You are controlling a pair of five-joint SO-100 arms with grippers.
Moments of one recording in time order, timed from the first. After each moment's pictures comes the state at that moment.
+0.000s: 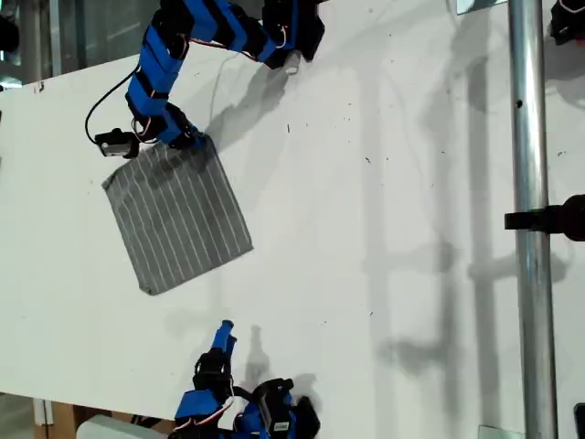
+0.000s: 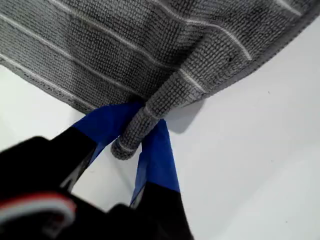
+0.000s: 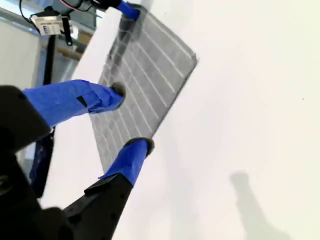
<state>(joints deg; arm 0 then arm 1) -28.5 144.4 126.8 73.0 -61.7 58.5 70.2 93.2 60.0 11.2</state>
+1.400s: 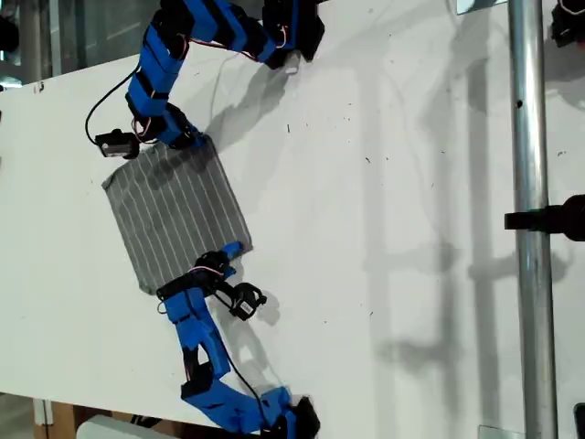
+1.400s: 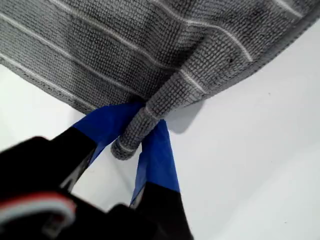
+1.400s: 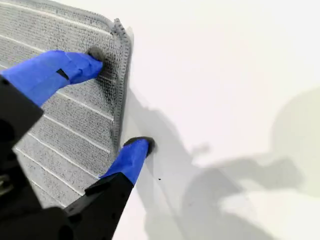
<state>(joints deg) -33.8 43.5 48.1 77.3 -40.1 58.3 70.2 93.2 59.9 10.8</state>
